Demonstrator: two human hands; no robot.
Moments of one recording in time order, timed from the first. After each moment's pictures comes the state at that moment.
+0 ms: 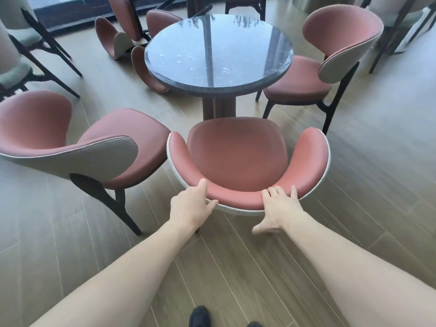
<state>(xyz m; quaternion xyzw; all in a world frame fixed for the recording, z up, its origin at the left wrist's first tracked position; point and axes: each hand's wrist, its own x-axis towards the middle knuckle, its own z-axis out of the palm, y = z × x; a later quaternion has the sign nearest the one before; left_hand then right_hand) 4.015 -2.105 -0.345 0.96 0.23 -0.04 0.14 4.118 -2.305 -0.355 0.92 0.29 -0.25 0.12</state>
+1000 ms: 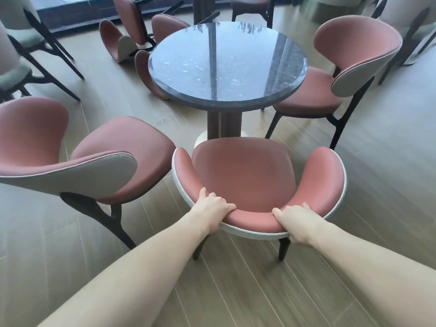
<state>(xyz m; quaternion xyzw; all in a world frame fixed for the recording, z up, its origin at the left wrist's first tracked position) 4.108 -2.069 -0.361 0.96 -0.04 -0.26 -0.04 4.194 -2.286 -0.359 0.86 0.40 -0.24 0.20</state>
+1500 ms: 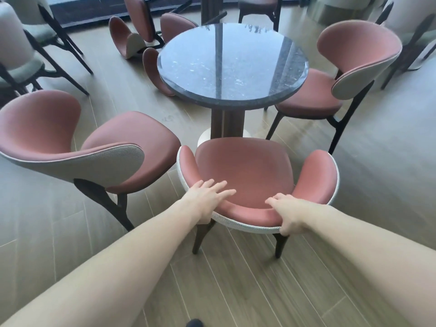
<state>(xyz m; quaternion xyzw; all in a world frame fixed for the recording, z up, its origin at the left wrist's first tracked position) 4.079 -2.059 -0.326 0.96 -0.03 -0.26 -0.03 4.183 -2.284 -0.308 0.84 0.37 -0.35 0.15</state>
